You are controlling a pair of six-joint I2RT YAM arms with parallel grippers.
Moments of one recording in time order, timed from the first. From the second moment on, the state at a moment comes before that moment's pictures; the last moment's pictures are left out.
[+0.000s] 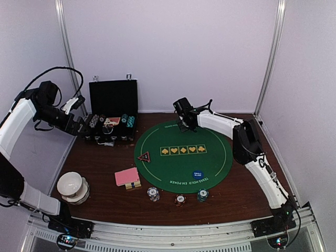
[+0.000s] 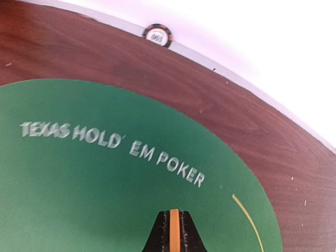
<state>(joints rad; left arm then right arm) 0.06 1.33 1.43 -1.21 0.51 0.41 0.63 2.61 2.36 -0.58 0.51 0.03</state>
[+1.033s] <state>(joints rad) 0.06 1.35 1.46 -1.21 0.52 0.41 0.66 2.33 2.12 -0.58 0.22 0.09</state>
